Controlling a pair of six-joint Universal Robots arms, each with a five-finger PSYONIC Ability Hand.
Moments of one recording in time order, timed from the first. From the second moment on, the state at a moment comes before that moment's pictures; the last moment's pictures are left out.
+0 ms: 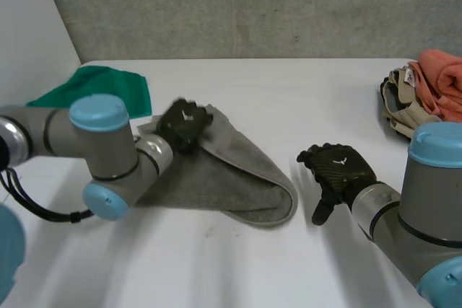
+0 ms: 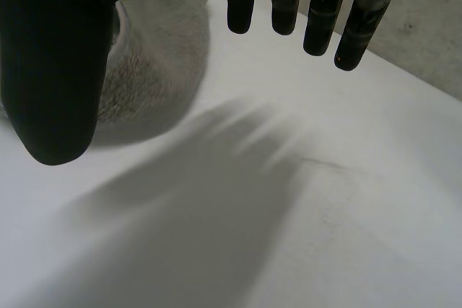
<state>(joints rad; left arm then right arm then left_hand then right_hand) 4.26 -2.35 -1.21 3.38 -1.32 3.69 2.00 -1.22 1.74 -0.08 1.47 2.90 1.13 1.19 1.19 1.19 0.97 0.20 0.22 0.21 0.23 0.06</state>
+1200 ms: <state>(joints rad) 4.26 -1.62 -1.60 3.42 -1.52 3.58 2.16 -1.15 1.25 0.06 1.47 2.71 1.13 1.20 1.19 1.20 0.98 0.95 1.13 1.14 1.14 0.95</state>
